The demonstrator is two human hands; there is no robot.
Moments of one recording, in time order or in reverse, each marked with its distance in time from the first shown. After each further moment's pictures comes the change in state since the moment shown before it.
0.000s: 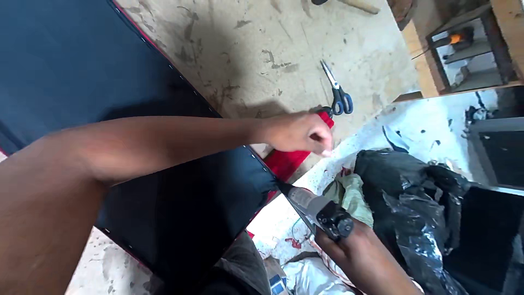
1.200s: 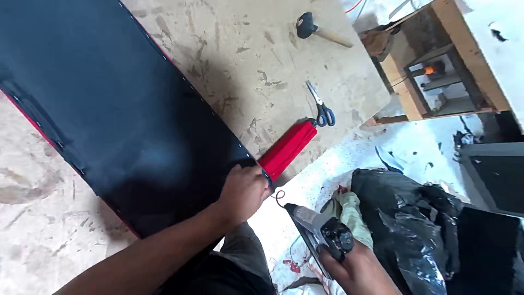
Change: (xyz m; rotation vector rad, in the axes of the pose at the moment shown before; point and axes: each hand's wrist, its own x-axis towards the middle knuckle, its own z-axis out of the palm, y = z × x) left_hand -0.114 0.086 0.133 0.550 0.413 -0.659; right_hand -0.071 -0.009 -0.026 0.074 -0.065 0.159
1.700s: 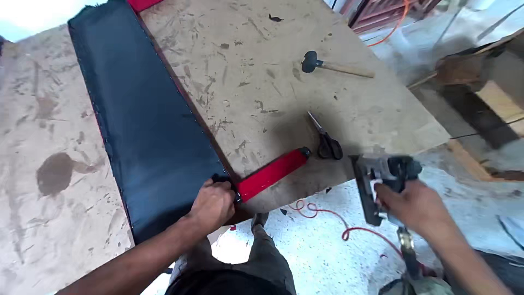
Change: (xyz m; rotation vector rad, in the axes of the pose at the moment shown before) left_hand 0.035 0.093 0.000 0.344 -0.269 -0.439; right_hand 0.202 0.267 -0.125 0.232 0.213 0.020
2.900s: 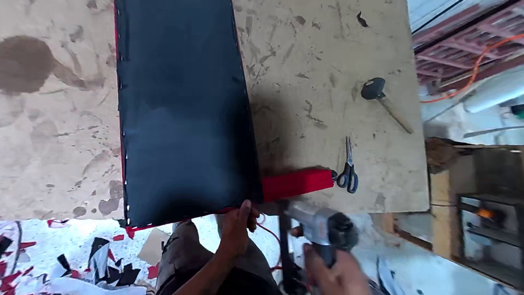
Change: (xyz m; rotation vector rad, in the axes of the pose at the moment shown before) left_hand -0.006 0.029 0.145 -2.040 0.557 -0.381; right_hand -0.140 -0.218 0.106 0.032 -0.488 -0.063
